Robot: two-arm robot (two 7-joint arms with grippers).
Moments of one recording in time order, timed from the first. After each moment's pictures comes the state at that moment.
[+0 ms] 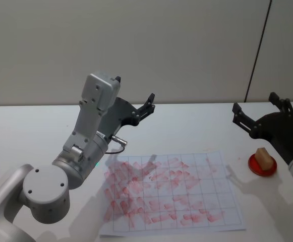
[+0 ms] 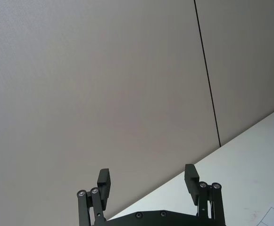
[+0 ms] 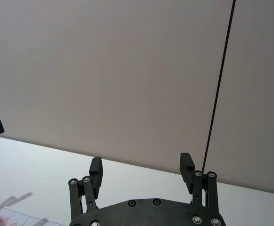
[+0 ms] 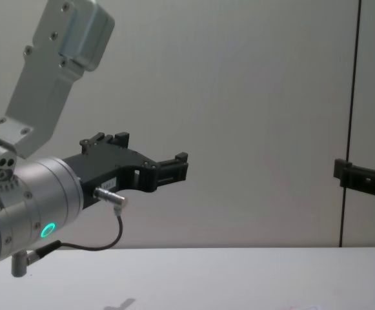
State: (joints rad) left arm -0.24 0.38 0.45 -1.63 -0.20 0.01 -0.01; right arm -0.01 0.34 -0.23 -1.77 0.29 0.03 0.07
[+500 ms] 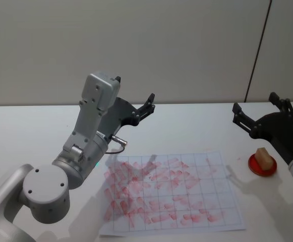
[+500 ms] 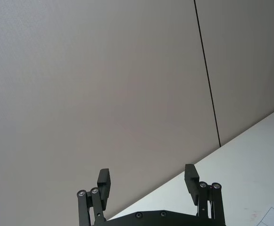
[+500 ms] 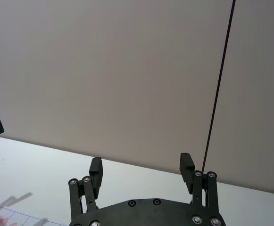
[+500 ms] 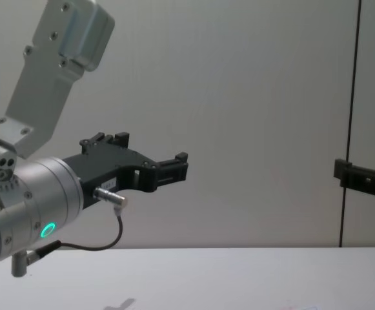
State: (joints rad) left arm -0.24 0.38 0.45 -1.63 -0.20 0.01 -0.01; right arm -0.01 0.34 -0.23 -1.77 0.29 0.03 0.07
